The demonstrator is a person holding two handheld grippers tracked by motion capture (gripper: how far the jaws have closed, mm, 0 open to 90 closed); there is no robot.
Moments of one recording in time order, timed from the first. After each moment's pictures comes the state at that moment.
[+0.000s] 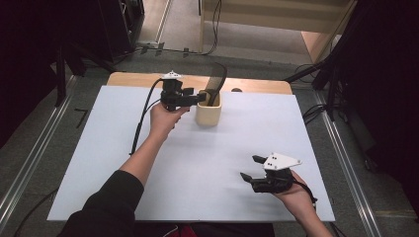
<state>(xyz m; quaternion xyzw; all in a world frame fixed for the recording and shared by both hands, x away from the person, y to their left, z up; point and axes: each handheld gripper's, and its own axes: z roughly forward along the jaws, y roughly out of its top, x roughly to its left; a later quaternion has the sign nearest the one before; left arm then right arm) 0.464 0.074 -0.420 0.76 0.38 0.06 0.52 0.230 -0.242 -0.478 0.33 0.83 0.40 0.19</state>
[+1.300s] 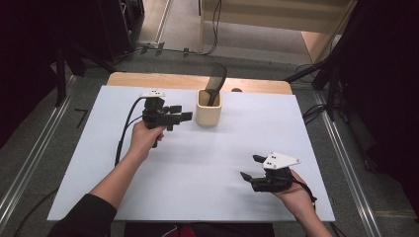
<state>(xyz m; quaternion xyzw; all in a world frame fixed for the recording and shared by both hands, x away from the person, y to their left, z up) 0.418 0.124 -0.439 0.77 0.36 0.01 0.53 0.232 -0.242 -0.479 0.34 0.83 0.39 0.19</state>
